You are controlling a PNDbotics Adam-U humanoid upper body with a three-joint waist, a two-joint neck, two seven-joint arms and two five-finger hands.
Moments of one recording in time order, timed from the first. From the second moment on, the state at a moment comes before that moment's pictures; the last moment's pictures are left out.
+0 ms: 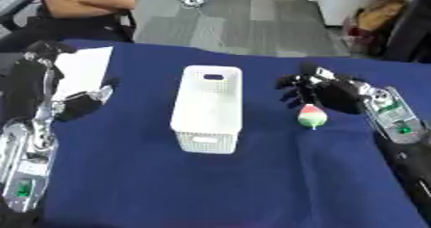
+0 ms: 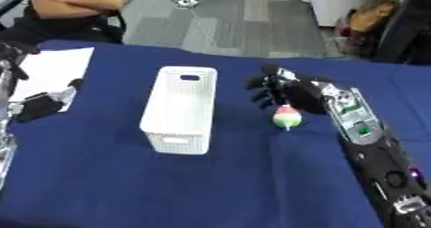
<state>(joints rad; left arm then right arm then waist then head) -0.23 0.32 0.06 -1.70 -0.97 0.17 0.20 -0.60 -0.36 0.12 -1.27 0.12 0.07 0.91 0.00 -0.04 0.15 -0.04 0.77</state>
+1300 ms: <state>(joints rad) -0.23 0.32 0.05 -1.70 -0.97 0.16 0.20 -0.70 -0.44 0.20 -1.22 0.64 -0.46 0.58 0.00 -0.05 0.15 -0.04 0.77</state>
